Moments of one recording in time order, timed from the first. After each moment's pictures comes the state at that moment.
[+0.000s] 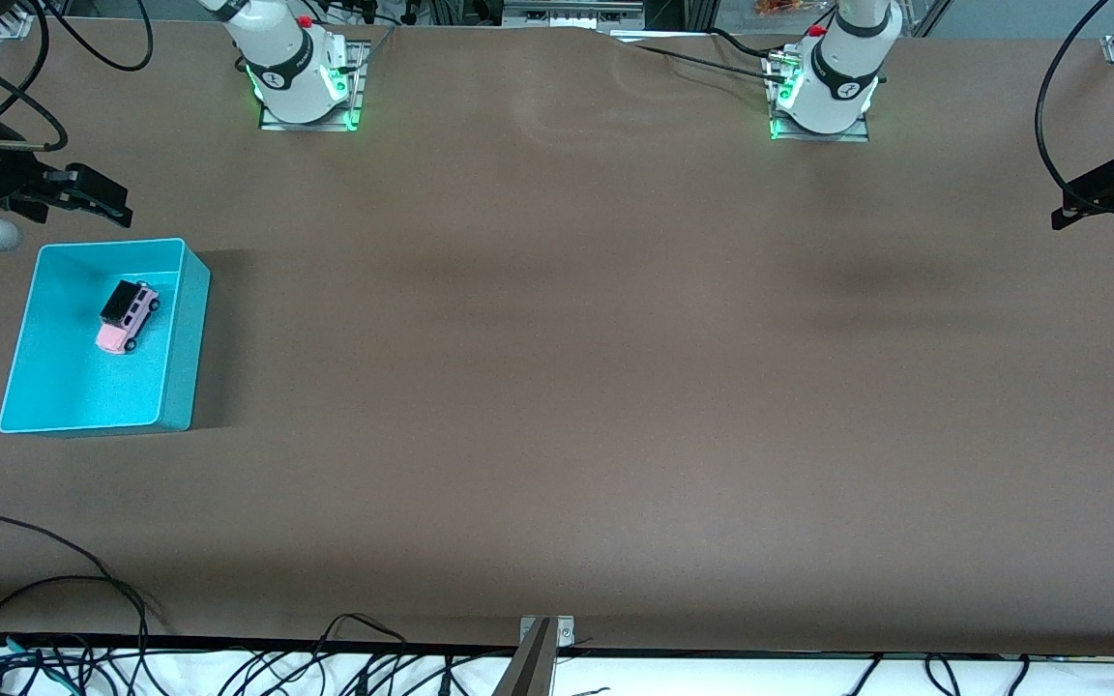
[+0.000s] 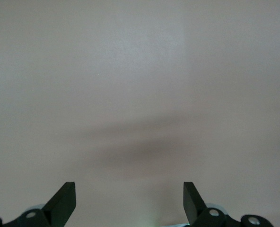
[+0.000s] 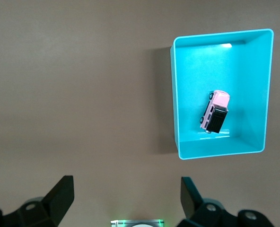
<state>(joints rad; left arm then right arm) 0.17 -0.01 -0.02 -1.62 -0.01 1.51 0.28 -0.05 -0.01 0.08 -1.62 -0.02 1.52 0.07</state>
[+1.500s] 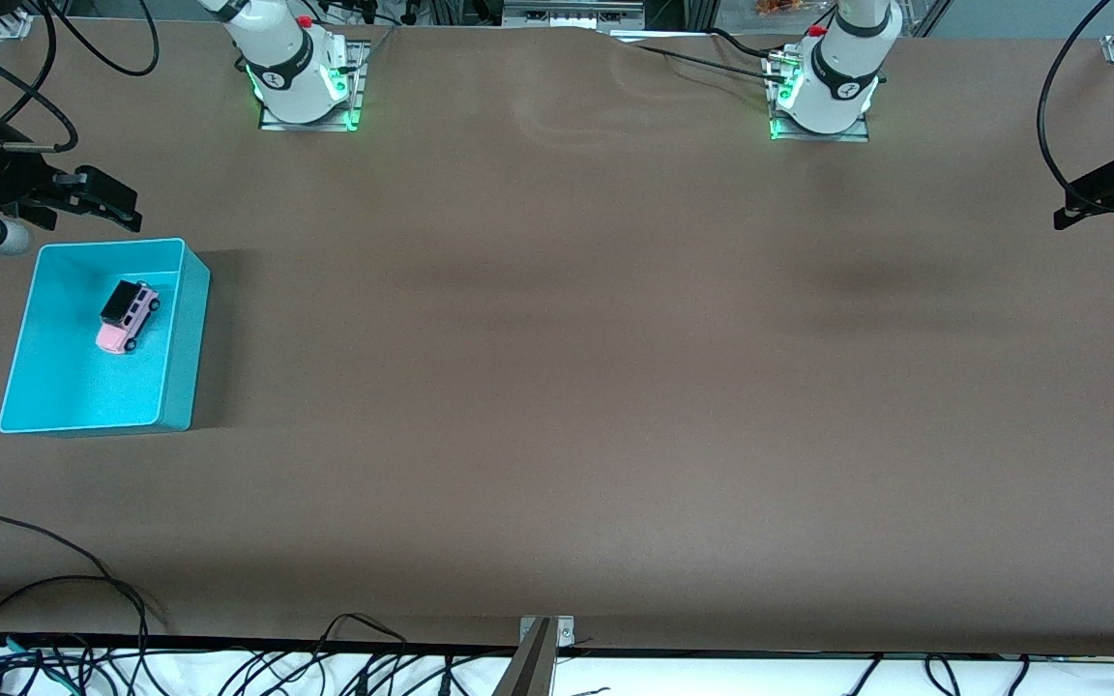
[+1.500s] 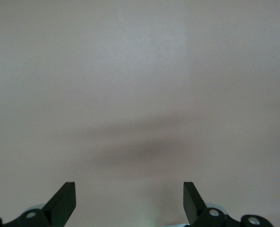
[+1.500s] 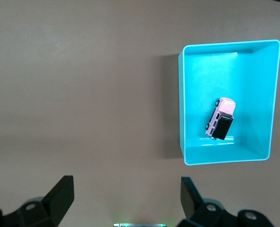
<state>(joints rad) 0.17 -0.01 -0.02 -1.62 -0.01 1.51 0.28 -0.03 0.02 0.08 -1.58 -0.01 1.51 0.07</state>
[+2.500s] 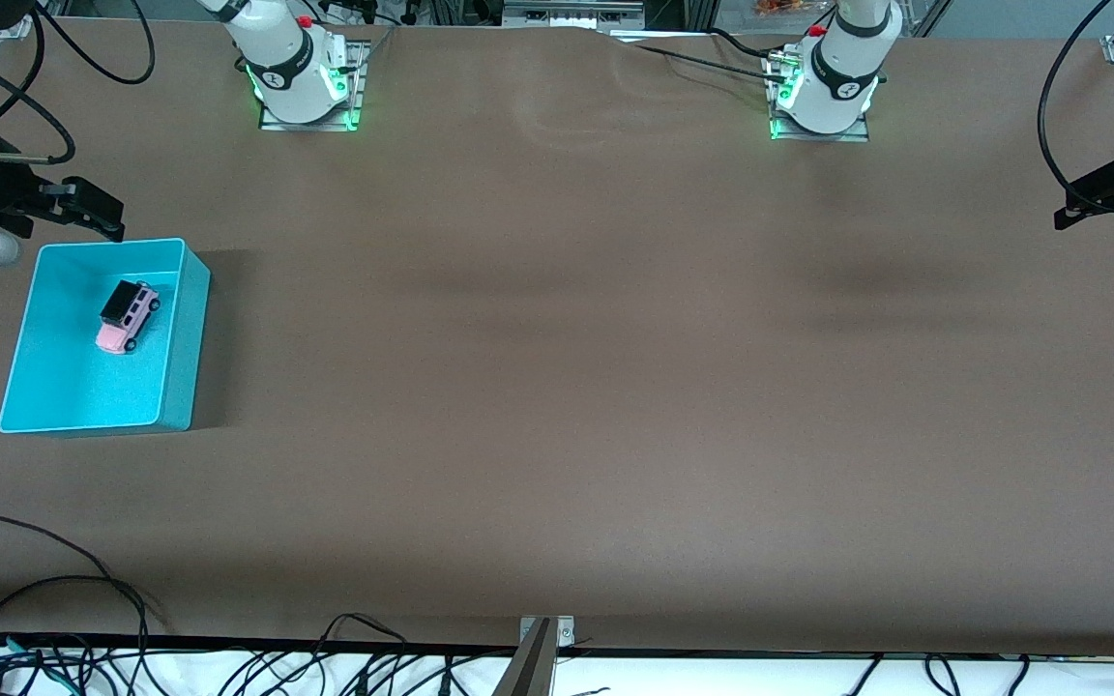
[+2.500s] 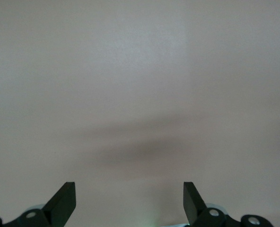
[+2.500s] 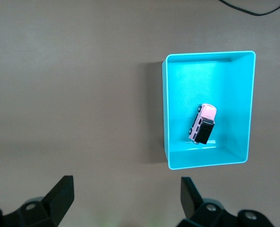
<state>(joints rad) 0.18 -0.01 -0.02 -1.62 -0.01 1.51 0.28 -0.02 0.06 0.09 -1.52 -0.09 1.50 0.07</state>
